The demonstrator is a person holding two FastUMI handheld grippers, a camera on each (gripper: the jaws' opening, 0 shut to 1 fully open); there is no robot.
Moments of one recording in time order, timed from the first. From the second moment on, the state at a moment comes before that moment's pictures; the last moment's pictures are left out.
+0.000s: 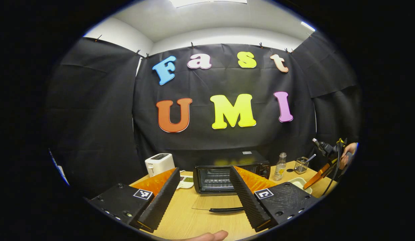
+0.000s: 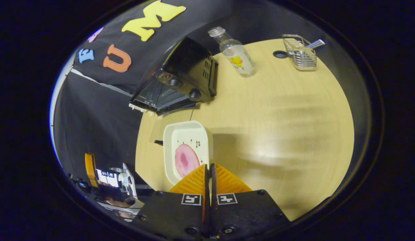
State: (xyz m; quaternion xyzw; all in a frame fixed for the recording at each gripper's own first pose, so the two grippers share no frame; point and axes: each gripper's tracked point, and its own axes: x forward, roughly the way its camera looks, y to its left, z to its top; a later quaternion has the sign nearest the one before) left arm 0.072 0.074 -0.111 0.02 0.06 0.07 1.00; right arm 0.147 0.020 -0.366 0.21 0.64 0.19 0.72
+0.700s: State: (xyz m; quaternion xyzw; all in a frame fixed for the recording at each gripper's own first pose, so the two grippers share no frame) left arm 0.063 0.129 -0.140 -0.01 0.07 0.09 0.99; right arm 0.208 0.150 -0.387 0.31 0.62 0.10 0.71
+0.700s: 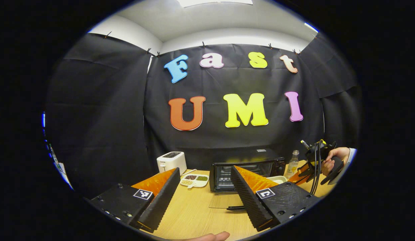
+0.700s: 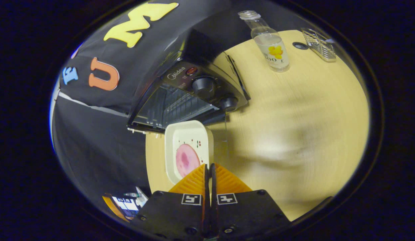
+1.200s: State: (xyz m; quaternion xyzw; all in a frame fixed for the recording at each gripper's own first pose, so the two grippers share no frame) left arm 0.054 0.148 -0.167 -0.04 0.09 0.08 0.99; right arm 0.258 0.218 -0.410 0.46 0.53 -0.01 0.71
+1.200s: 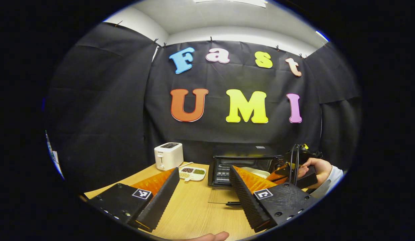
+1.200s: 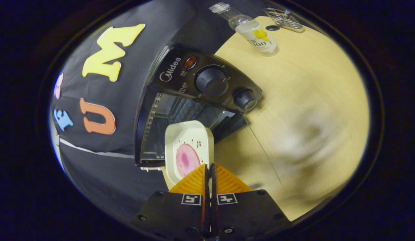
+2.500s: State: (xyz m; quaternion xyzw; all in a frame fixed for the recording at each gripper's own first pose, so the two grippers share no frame) left arm 0.045 0.176 -0.204 -0.01 0.14 0.10 0.99; right arm 0.363 0.251 -0.426 0.50 0.28 0.01 0.82
